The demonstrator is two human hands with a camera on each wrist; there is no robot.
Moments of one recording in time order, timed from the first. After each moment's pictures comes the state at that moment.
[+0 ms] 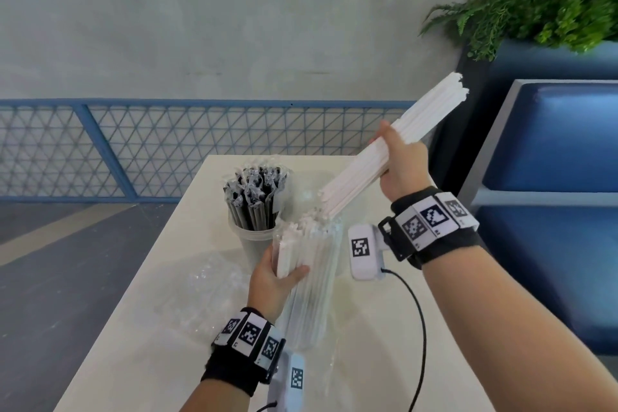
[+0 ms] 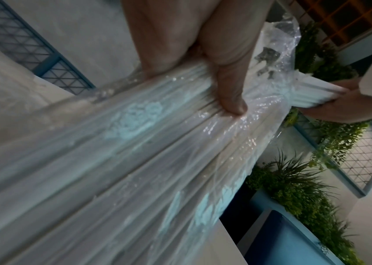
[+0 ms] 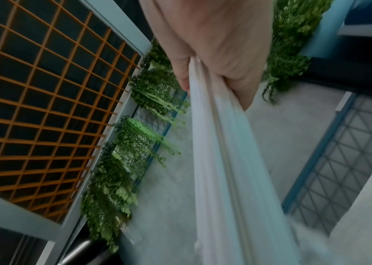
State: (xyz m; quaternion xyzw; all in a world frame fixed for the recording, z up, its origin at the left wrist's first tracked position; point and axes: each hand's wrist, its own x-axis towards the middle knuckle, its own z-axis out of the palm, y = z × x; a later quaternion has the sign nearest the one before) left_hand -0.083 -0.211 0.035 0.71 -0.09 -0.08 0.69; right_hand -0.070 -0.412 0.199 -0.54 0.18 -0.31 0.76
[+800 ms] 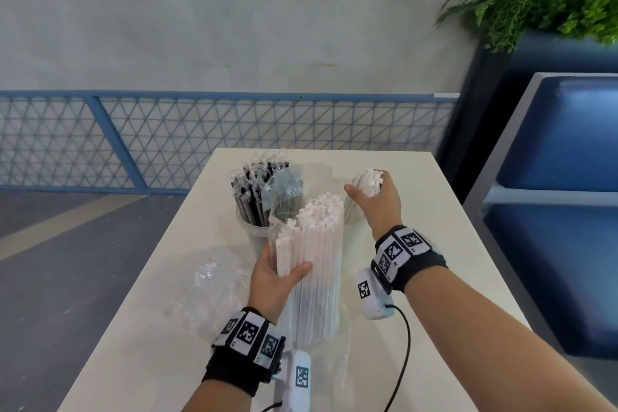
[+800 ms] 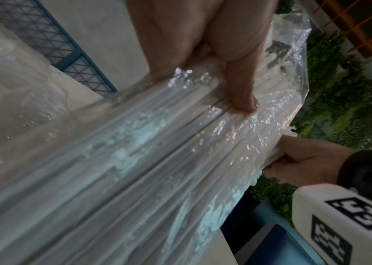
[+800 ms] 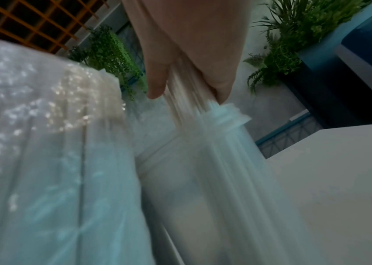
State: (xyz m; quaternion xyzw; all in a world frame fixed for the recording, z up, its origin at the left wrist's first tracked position) left_hand -0.081 -0.206 0.028 0.64 -0.07 -0.07 0.76; right_hand -0.048 -0.406 0.091 -0.72 0.23 -0.24 0.60
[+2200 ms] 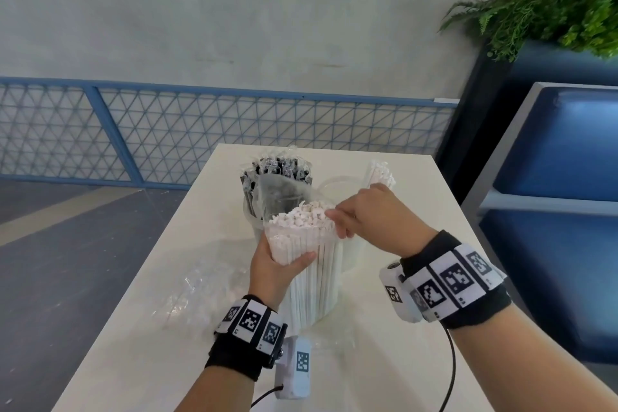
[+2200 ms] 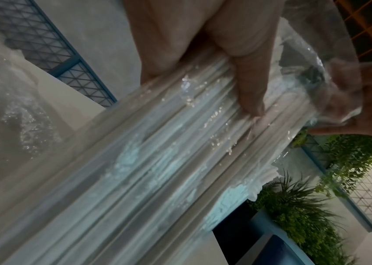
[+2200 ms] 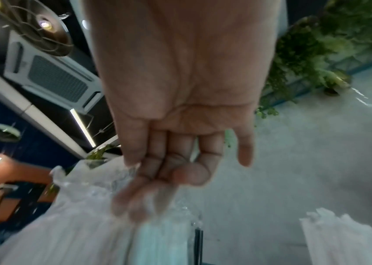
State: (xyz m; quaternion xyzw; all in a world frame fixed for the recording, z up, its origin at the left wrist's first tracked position) left_hand -0.075 -0.197 0.040 0.67 -0.06 -0.04 0.74; right_hand -0.105 -0.367 0.165 -0.99 -0.12 -0.06 0.09
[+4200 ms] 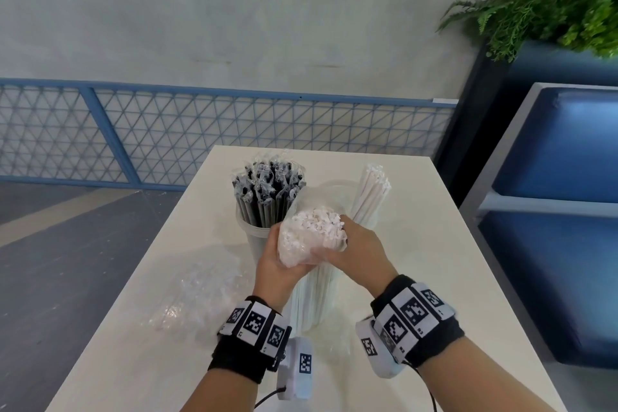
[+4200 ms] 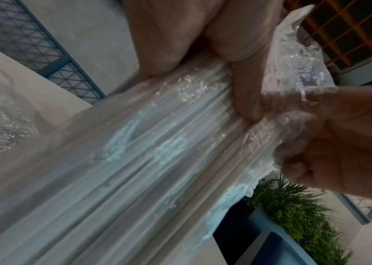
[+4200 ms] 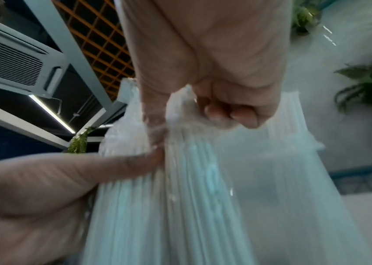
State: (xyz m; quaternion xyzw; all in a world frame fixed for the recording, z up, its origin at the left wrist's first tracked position) left_hand -0.068 -0.217 0.039 0.65 -0.13 -0.06 0.75; right_hand -0.108 -0.353 0.103 -0.92 0.09 -0.04 0.39
